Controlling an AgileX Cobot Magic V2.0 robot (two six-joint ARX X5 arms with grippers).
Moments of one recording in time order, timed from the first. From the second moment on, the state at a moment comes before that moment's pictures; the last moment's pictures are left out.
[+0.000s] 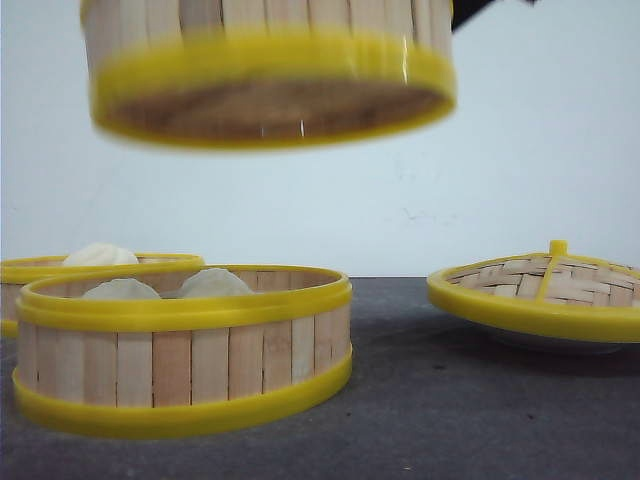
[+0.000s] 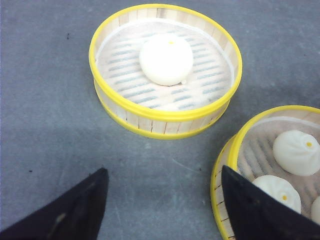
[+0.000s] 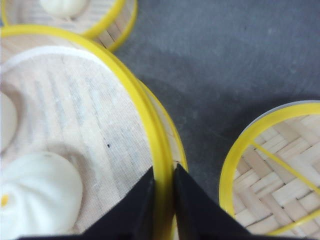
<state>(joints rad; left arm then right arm) -0.02 0.73 0.74 -0.59 0.08 -0.07 0.62 1.47 1.46 -0.86 -0.07 0.26</state>
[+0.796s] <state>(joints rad) -0.02 0.73 0.74 -0.59 0.08 -0.07 0.65 1.60 1.28 -0.47 -0.16 0.24</state>
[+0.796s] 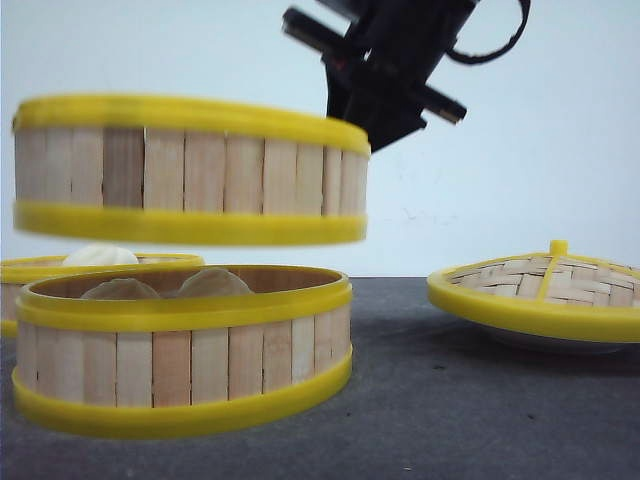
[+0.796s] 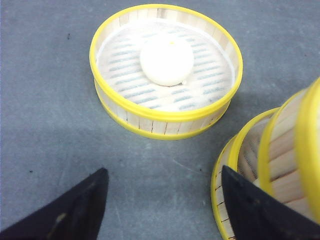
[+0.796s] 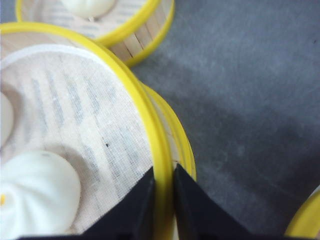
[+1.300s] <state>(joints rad) -0.02 0.73 0.74 -0.59 0.08 -0.07 0.66 1.70 1.28 -0.38 -0.13 0.24</state>
